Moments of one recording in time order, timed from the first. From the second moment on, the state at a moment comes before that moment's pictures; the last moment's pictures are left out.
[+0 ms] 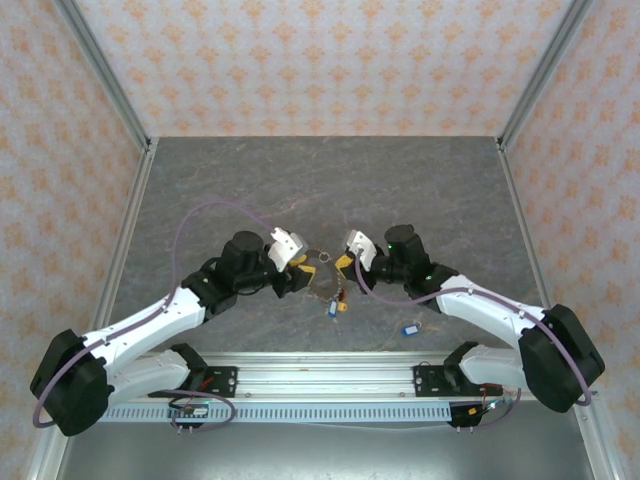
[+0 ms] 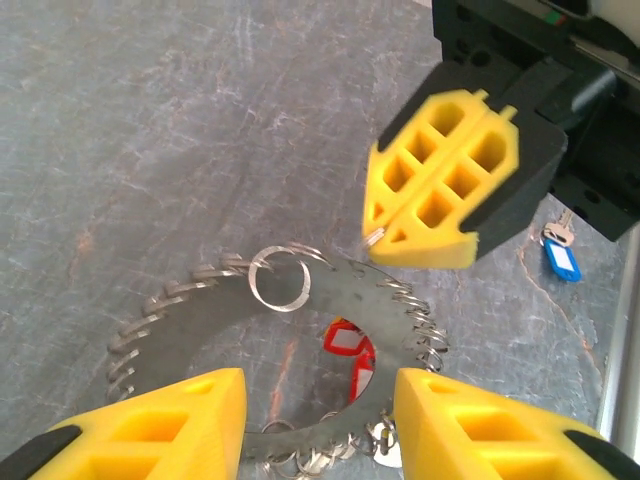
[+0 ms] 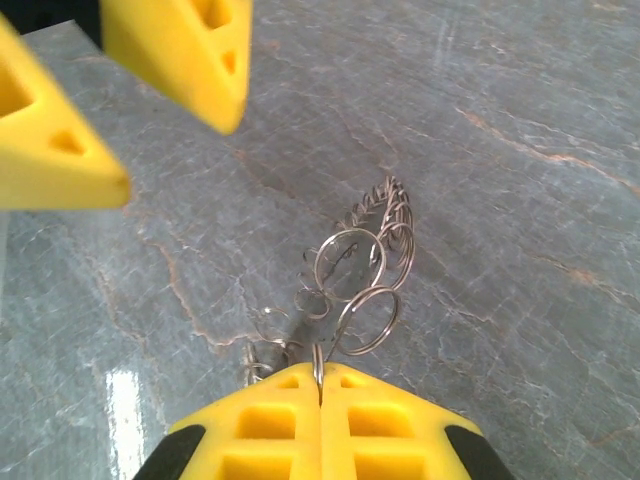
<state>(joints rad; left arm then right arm) -0.64 1.06 0.59 -0.04 0.32 0.04 0.62 1.20 0.57 0.09 -0.51 -0.27</state>
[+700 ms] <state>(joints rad) -0.67 1.25 0.66 0.01 0.51 0.17 0.56 1.24 0.57 0.08 -0.75 -0.33</state>
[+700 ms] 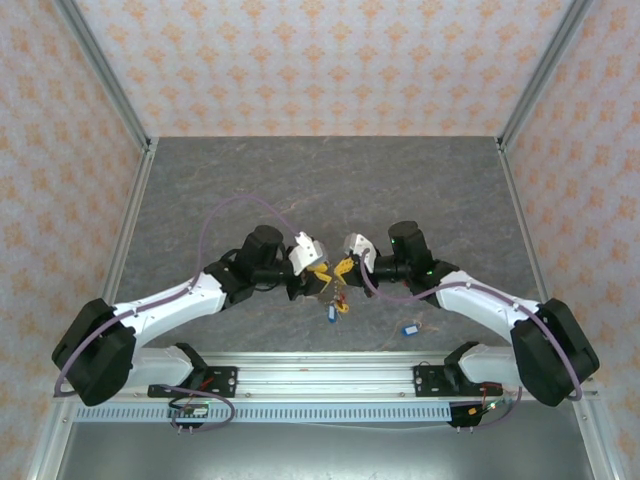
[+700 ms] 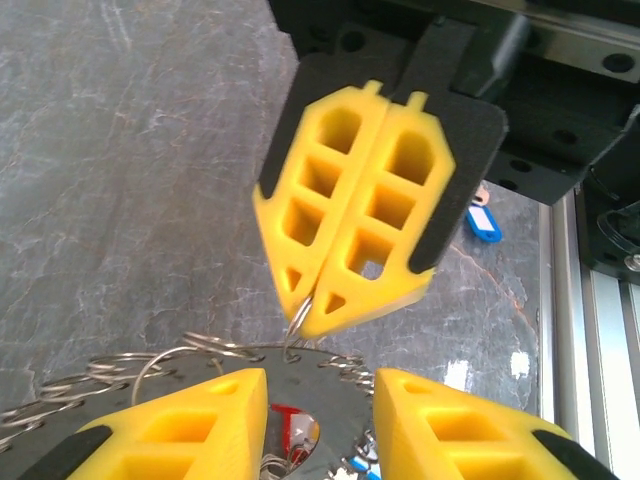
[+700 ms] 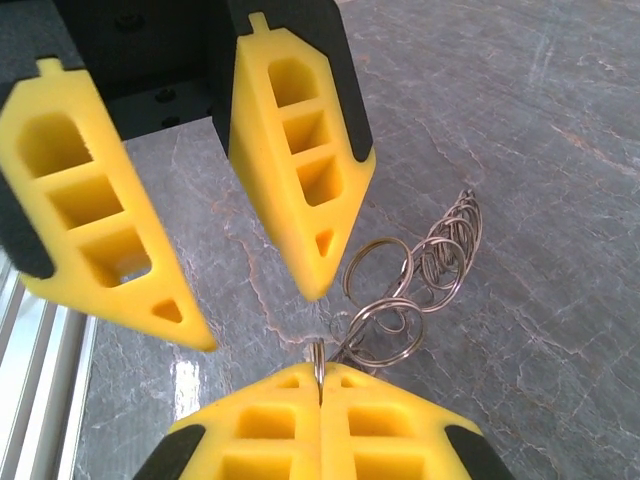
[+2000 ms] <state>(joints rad) -0.69 1.33 0.71 -0.03 0.52 0.35 0.56 1.30 0.71 -0.20 -0.82 -0.58</state>
